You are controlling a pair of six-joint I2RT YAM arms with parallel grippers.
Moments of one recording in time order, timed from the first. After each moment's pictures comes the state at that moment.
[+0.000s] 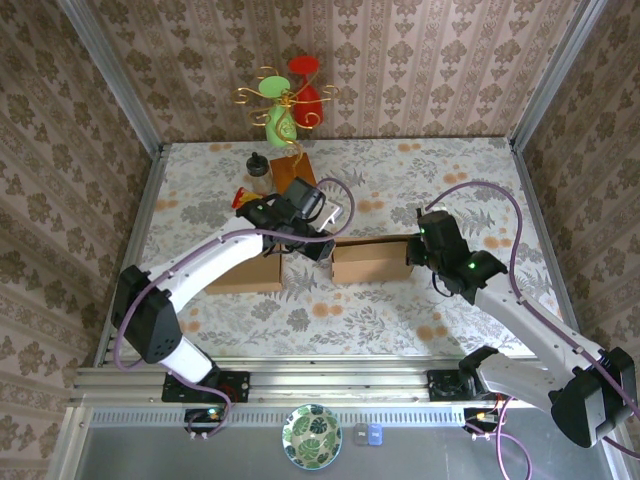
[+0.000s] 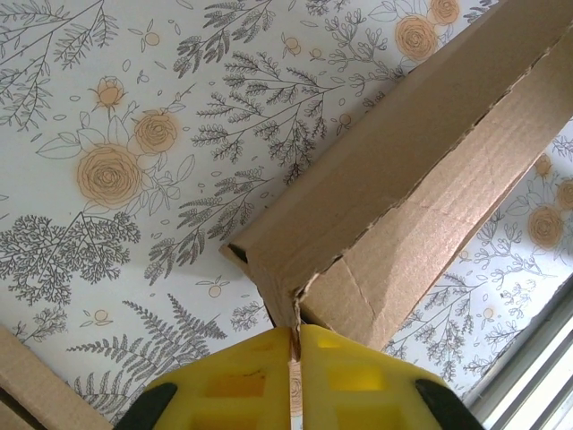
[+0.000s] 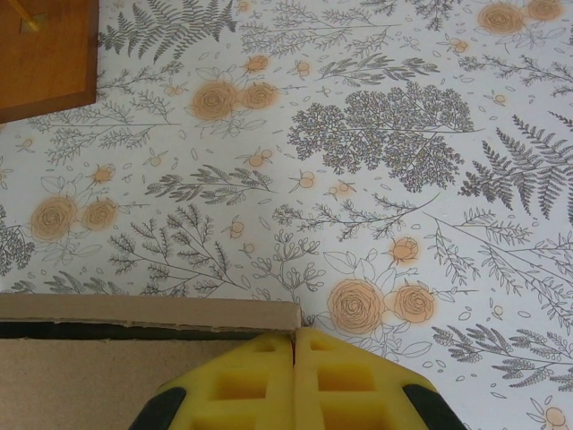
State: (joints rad) left arm -0.79 1.57 1.35 -0.80 0.22 -0.15; right arm 0.46 1.05 0.80 -0.51 0.28 0.35
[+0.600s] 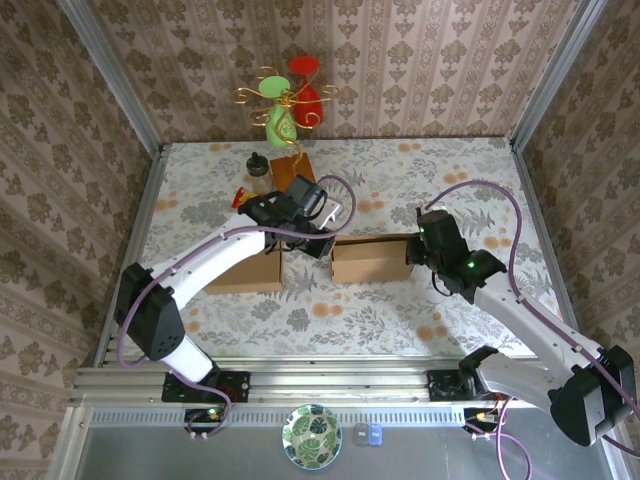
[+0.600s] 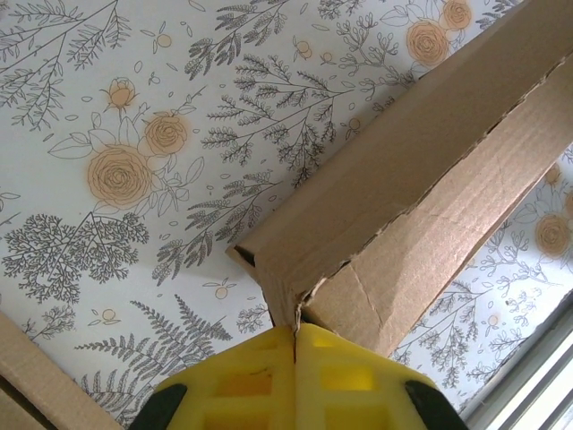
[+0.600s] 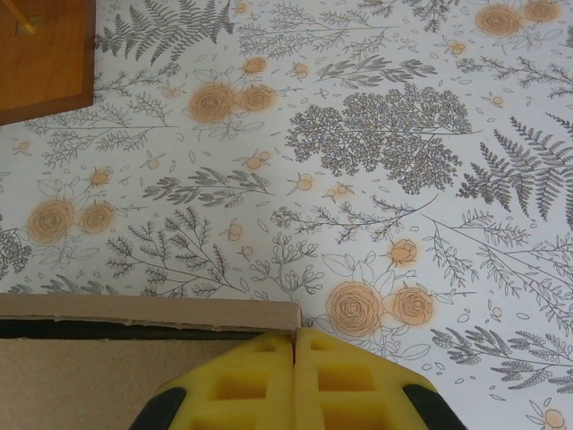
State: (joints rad) left arm -0.79 1.59 1.38 -0.82 0.21 -0.18; right arm 0.46 1.06 0.80 -0.51 0.29 0.35
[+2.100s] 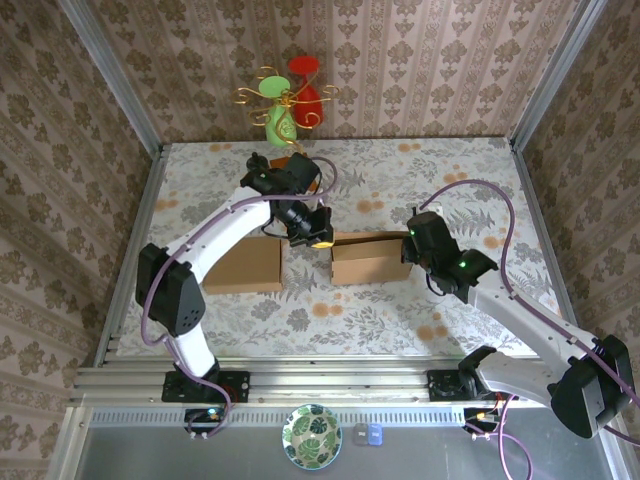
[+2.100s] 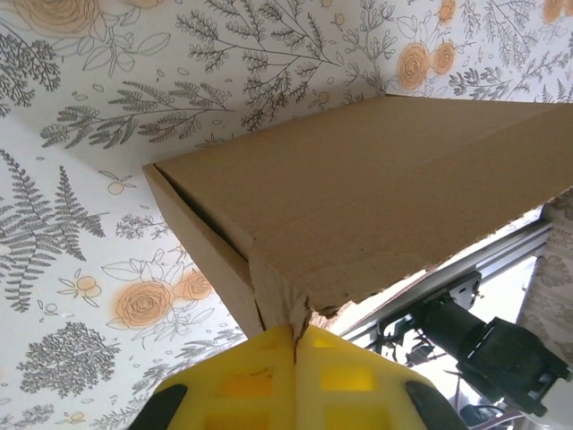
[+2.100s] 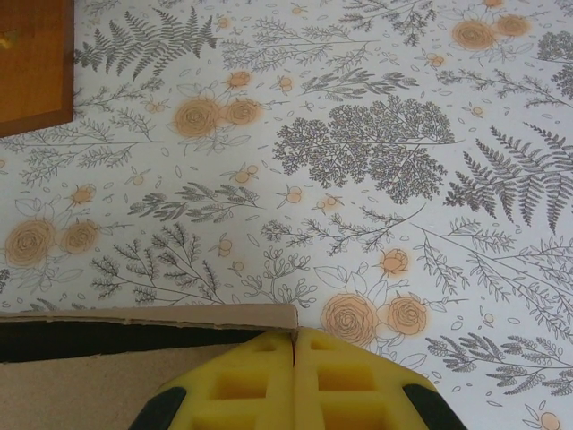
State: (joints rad) left arm -0.68 1.76 1.62 -1.07 0.49 -0.67; right arm 0.53 1.09 0.81 -0.48 0.39 0.40
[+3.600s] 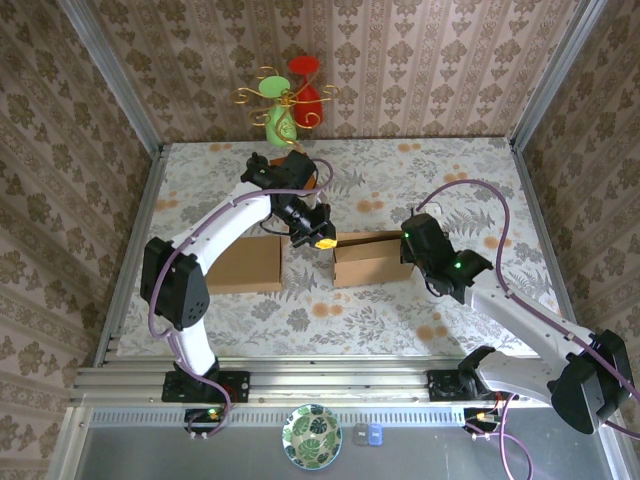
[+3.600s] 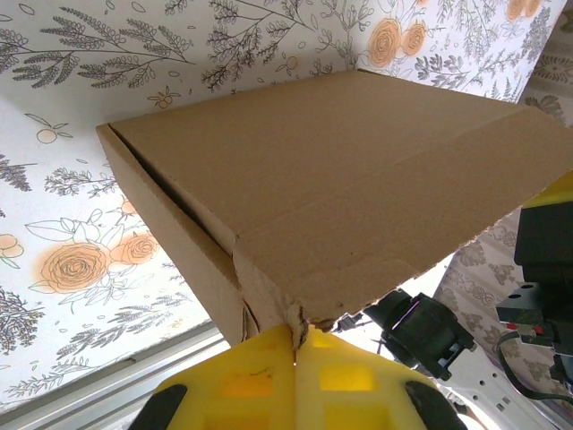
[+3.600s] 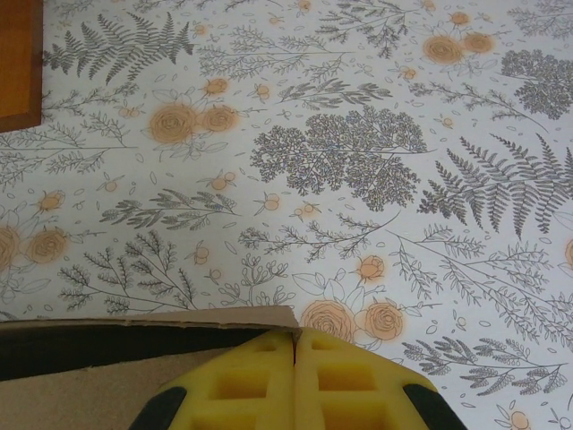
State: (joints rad) left arm -0.64 1.80 1.64 -1.08 0.65 -0.77; right arm 0.56 1.11 0.81 -0.48 0.49 0.40
